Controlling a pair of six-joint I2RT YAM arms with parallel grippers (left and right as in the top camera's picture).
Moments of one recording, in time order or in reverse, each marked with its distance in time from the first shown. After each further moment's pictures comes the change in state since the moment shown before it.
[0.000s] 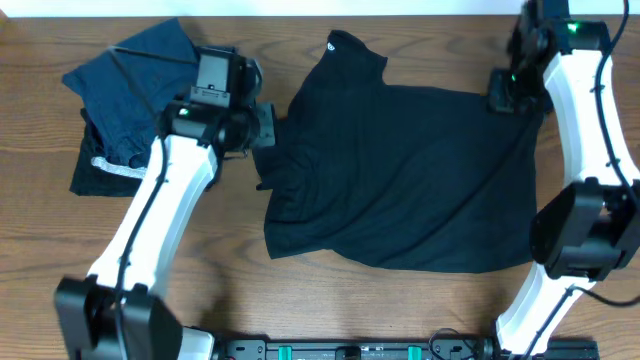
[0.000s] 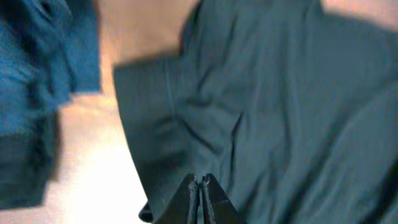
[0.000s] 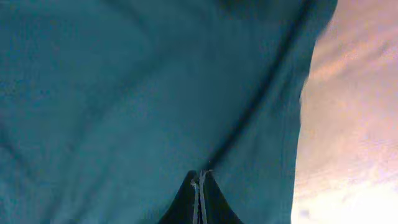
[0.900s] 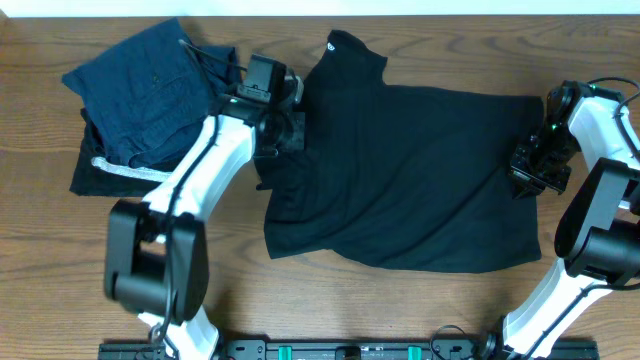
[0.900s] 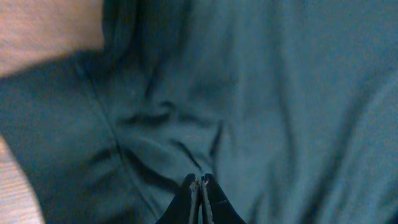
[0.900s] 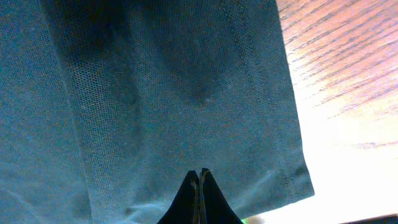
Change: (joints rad) left arm -0.076 0.244 -0.001 0.179 0.072 0.060; right arm -0.198 0.008 -0.410 0.051 -0.048 0.130
